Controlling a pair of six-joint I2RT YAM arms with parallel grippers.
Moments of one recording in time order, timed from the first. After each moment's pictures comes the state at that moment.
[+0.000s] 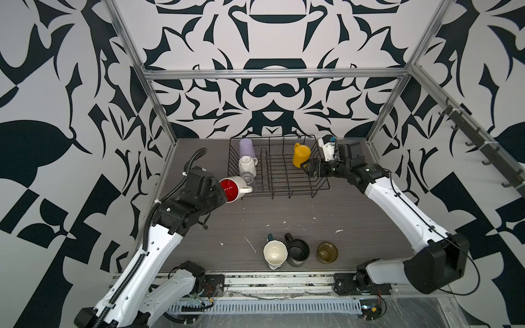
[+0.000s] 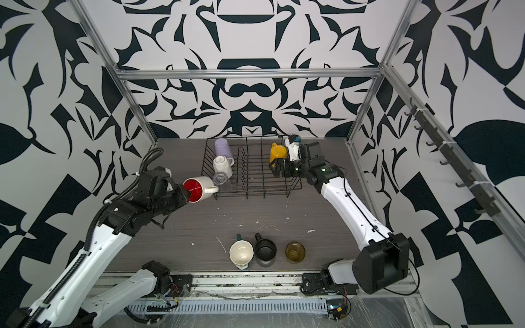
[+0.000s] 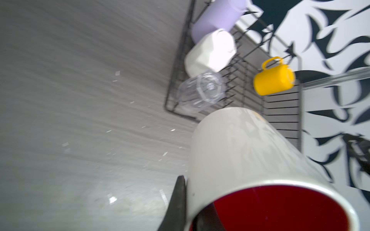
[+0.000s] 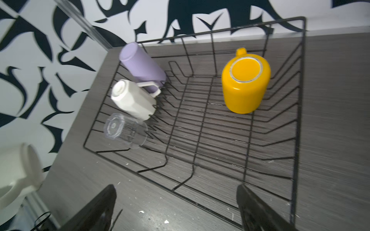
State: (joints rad) left arm -0.41 0.95 1.06 -0.85 0.02 -0.81; right arm 0.32 1.34 1.23 -0.51 -0.38 0.29
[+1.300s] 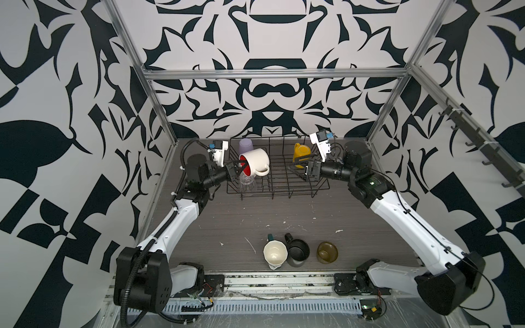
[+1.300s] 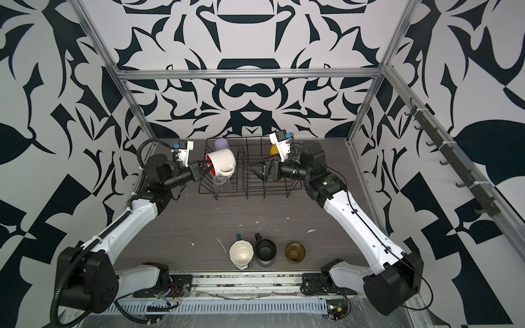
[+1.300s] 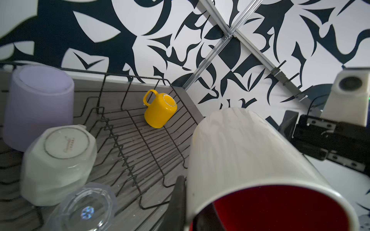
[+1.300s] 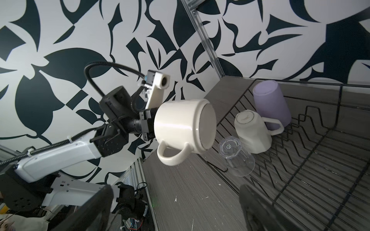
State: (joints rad) left arm -0.21 1.22 0.77 0.37 0.73 -0.52; right arm 0.42 1.23 1.21 -0.22 -0.76 0.48
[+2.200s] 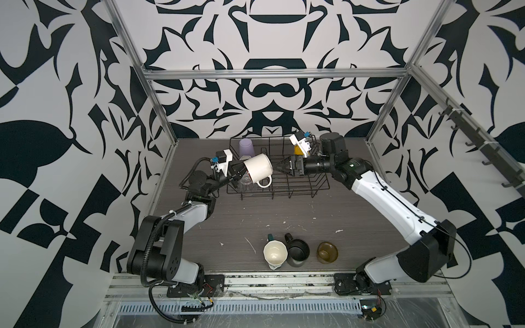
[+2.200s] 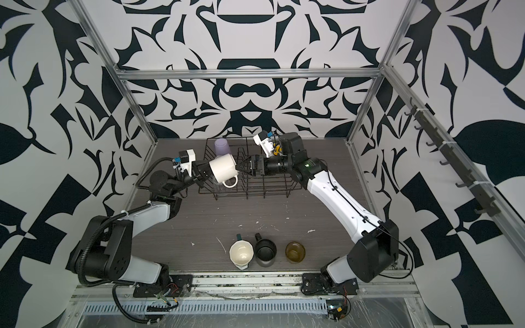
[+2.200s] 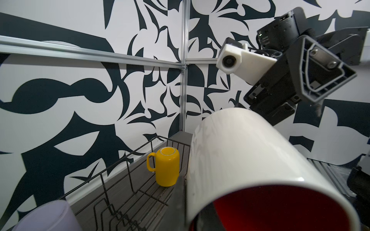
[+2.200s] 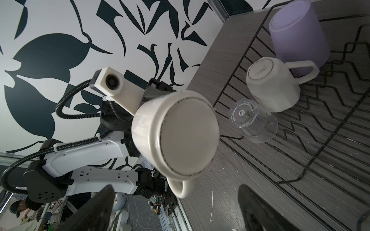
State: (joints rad) left arm -0.21 1.46 0.64 1.20 0.89 -0.32; right arm 0.51 1.48 1.41 -0.42 -0.81 0.53
